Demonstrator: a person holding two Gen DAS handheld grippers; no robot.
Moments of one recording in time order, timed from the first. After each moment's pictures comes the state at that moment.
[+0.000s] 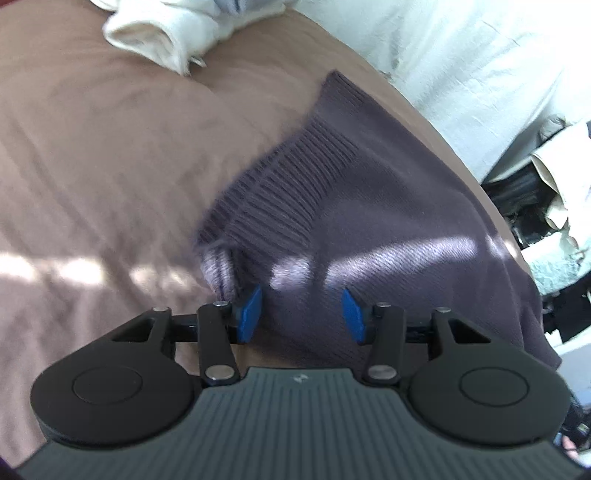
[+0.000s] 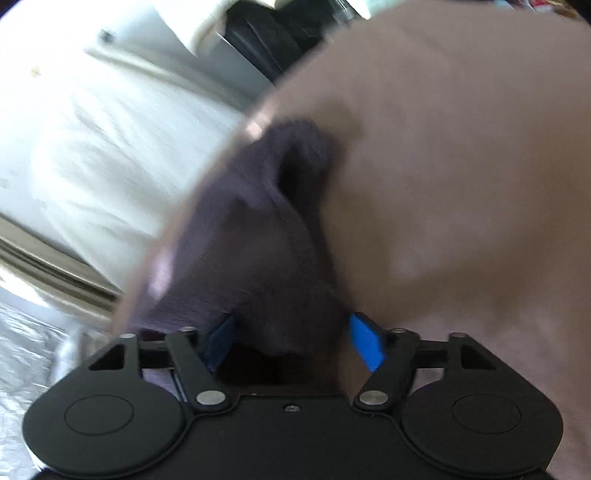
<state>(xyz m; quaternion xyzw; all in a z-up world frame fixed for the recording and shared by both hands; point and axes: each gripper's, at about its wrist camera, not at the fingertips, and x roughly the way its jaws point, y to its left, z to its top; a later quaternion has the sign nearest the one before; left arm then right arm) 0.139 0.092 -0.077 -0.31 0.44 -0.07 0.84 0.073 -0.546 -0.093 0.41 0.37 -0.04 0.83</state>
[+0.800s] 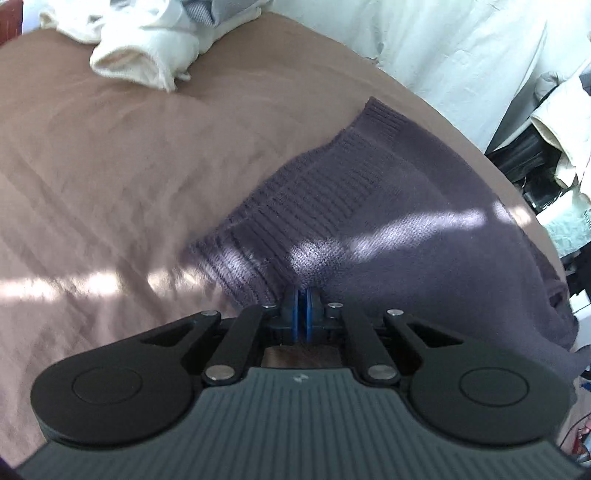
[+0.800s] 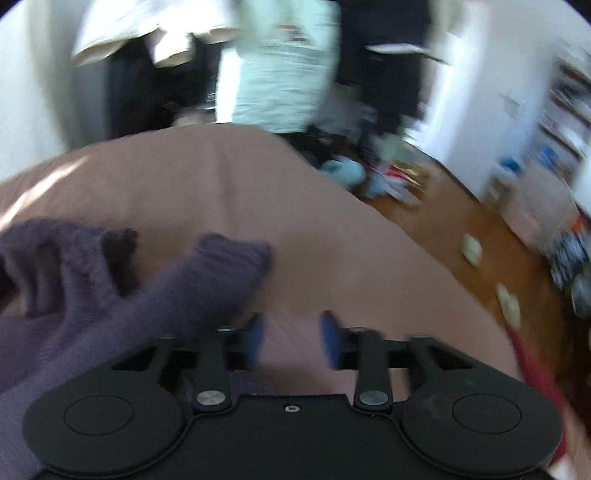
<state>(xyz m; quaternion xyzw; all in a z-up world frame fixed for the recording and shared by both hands) 0.128 0.084 -0.059 -0.22 0.45 -0.05 0.86 0.020 -0.610 -0.052 0.12 0.35 -0.38 0.85</state>
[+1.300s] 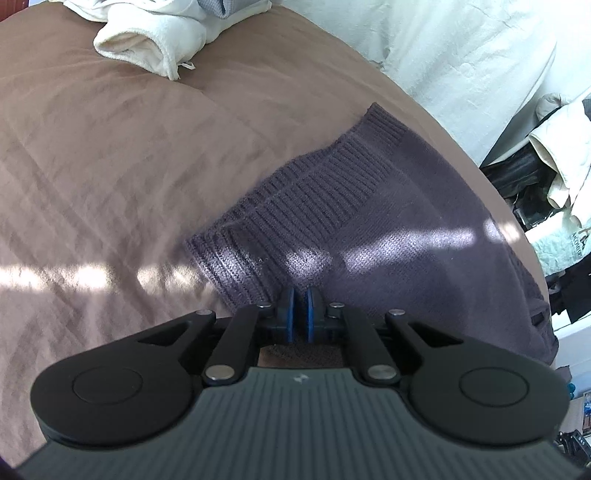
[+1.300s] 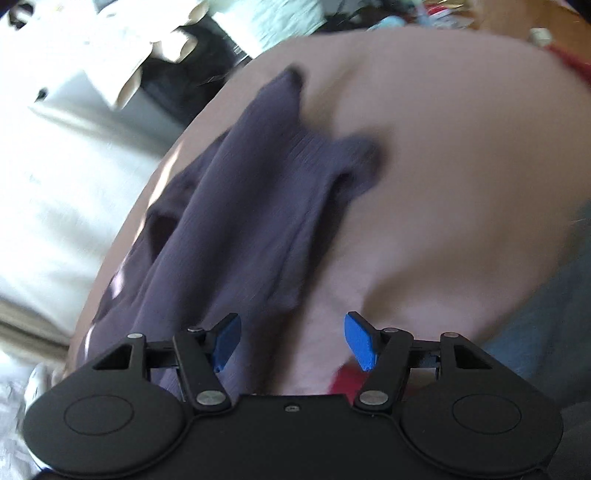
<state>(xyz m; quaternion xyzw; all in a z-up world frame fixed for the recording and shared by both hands) 0.135 0.090 -0.068 -0.27 0.46 -0.06 0.85 -0.068 -0.546 -0.086 0.44 0.34 -0.16 0.82</state>
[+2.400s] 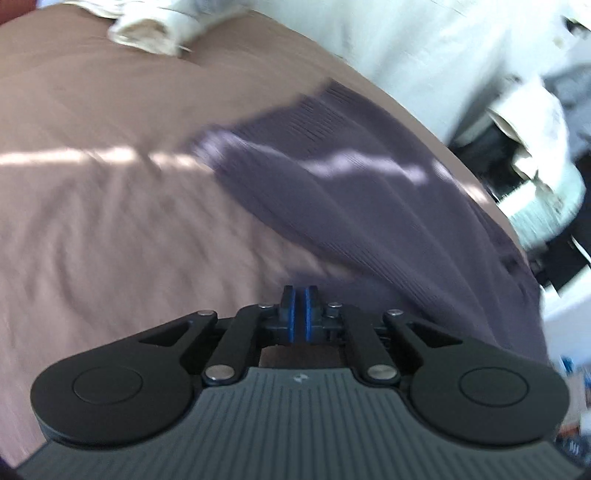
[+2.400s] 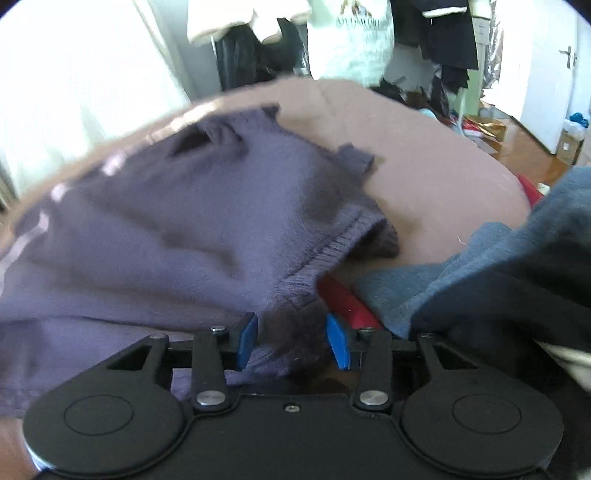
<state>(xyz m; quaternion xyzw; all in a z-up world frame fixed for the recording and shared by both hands) 0.021 0.058 -0.052 -0.25 0.43 -0.12 0.86 -0.153 -0.458 -0.033 0.18 0.36 -0.18 0.90</state>
